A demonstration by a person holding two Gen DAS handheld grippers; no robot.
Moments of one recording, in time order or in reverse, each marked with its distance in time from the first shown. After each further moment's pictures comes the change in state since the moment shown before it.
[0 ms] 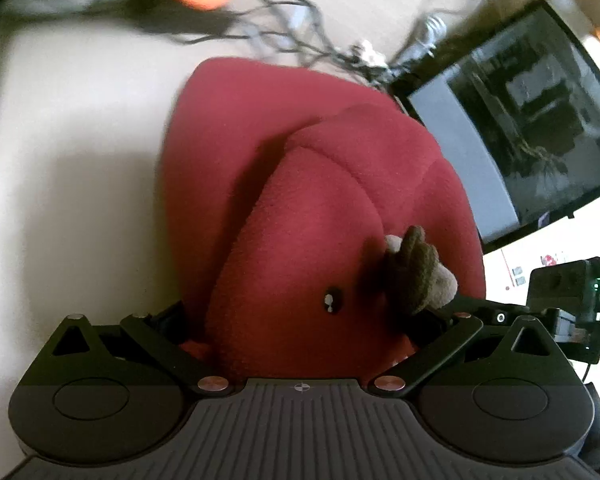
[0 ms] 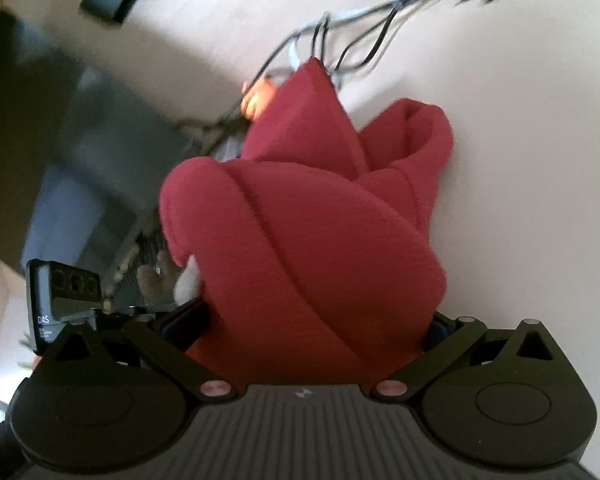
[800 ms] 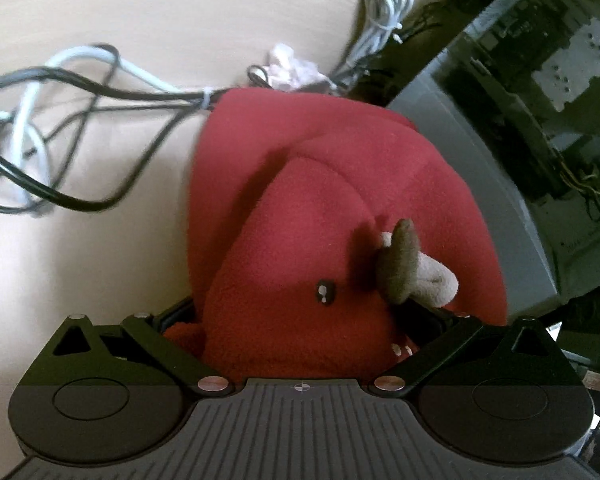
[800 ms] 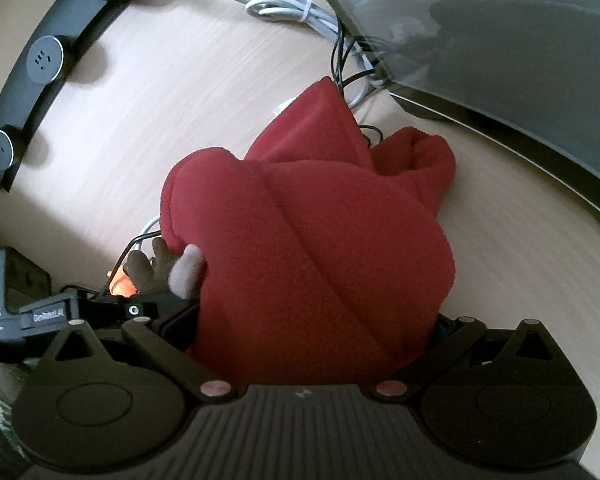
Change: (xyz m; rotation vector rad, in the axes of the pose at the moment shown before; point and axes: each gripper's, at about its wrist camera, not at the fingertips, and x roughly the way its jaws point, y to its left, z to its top) left arm 0.152 -0.099 0.137 0.170 0.009 0.066; right arm -0.037 -0.110 0.111 0.016 -0.289 -0.228
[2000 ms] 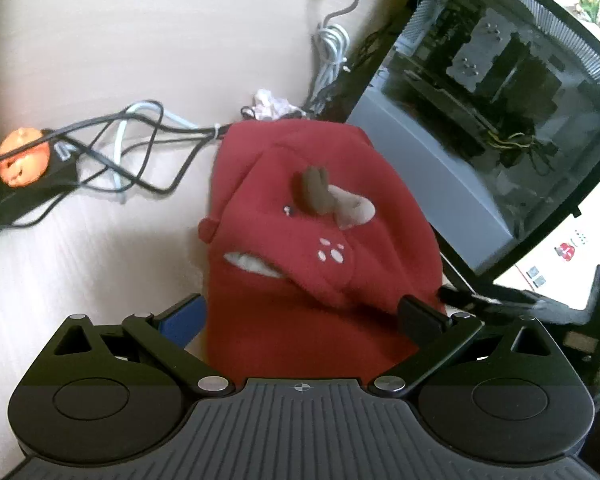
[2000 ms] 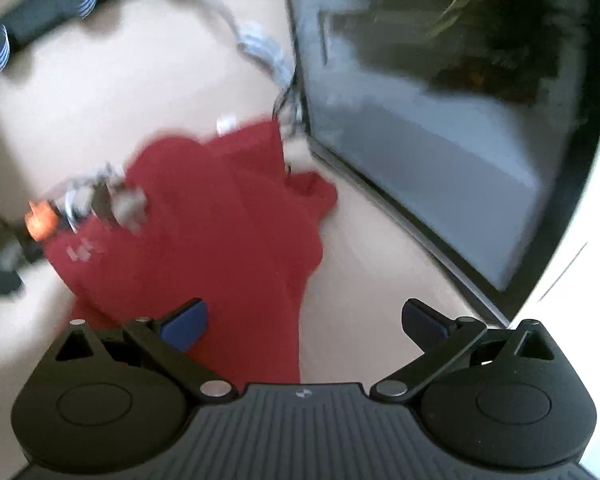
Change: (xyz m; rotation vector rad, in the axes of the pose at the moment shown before) left arm -0.097 -0.043 -0.058 0.124 -0.131 0.054; right arm -0.059 0.038 -0.050 -0.277 -0.069 -0.442
